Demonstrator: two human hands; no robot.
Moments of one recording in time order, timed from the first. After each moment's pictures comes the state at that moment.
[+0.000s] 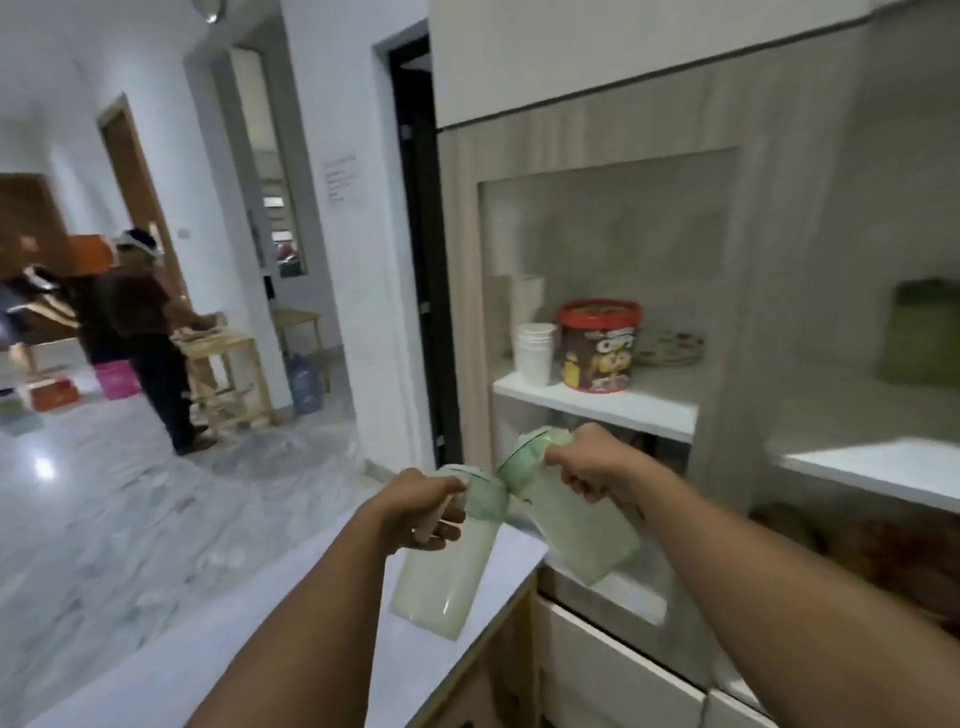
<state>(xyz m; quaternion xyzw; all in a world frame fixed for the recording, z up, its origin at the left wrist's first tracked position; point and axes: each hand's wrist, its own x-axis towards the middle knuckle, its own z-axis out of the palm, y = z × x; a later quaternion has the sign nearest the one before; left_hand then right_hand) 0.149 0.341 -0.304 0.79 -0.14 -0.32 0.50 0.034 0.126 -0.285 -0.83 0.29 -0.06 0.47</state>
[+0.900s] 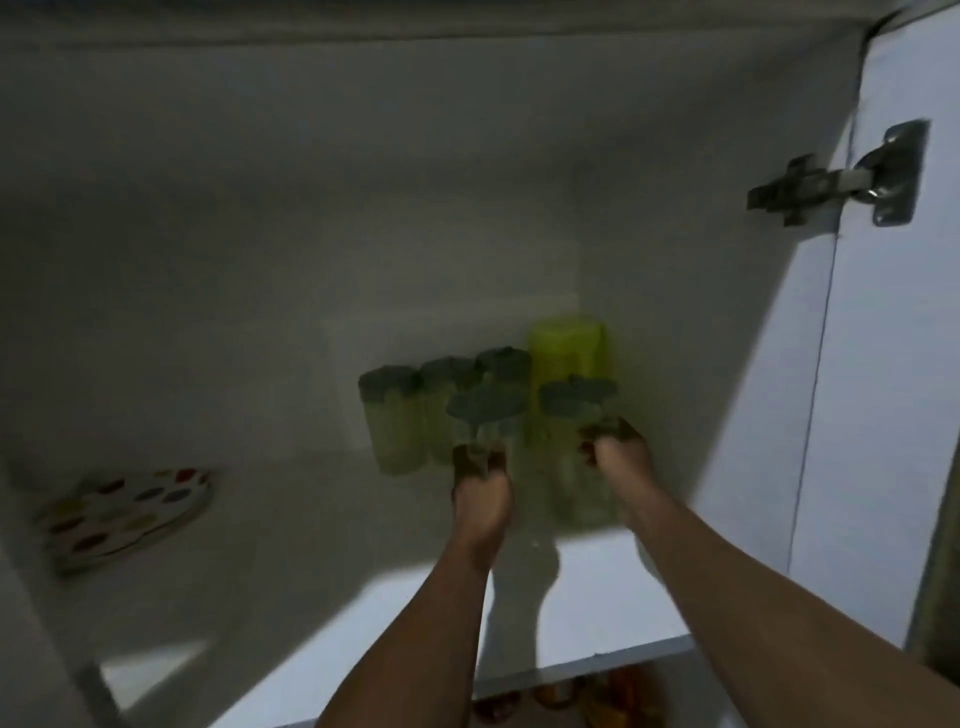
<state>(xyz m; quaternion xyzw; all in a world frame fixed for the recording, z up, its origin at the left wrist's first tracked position) -0.237 -0.332 -0.286 0.60 -0.45 -0.33 0.58 -0.392 -0.376 -0.261 -0.45 0.54 -0.57 0.43</state>
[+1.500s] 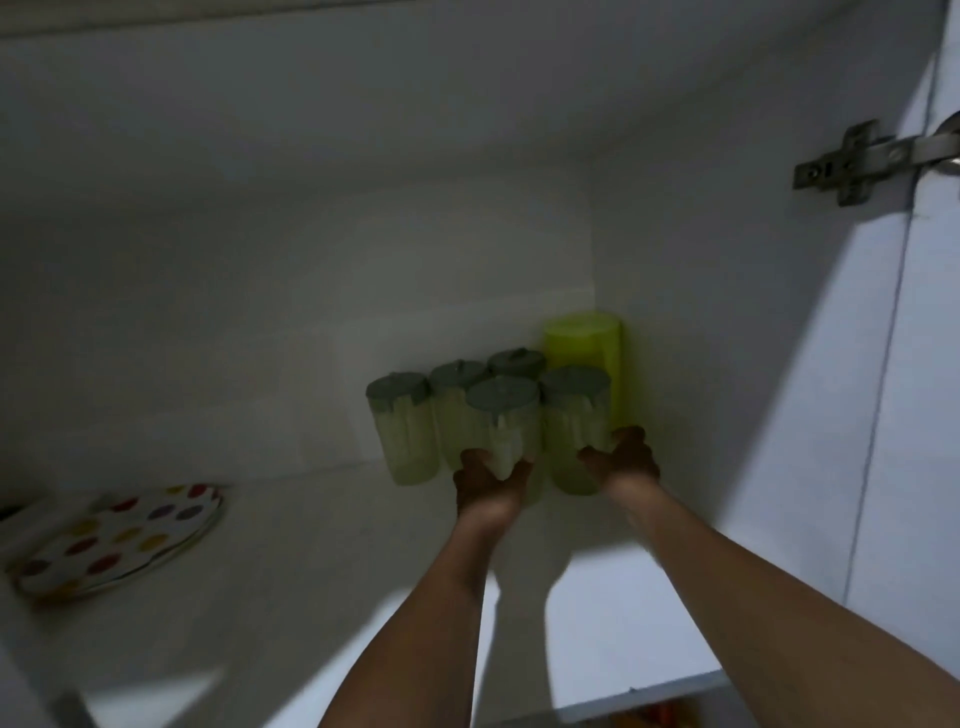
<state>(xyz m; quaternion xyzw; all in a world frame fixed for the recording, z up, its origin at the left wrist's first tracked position) -0.218 -0.369 -0.276 0.68 -0.47 -0.29 0.48 -0.379 -0.429 -0.283 -0.52 0.66 -0.42 0.34</state>
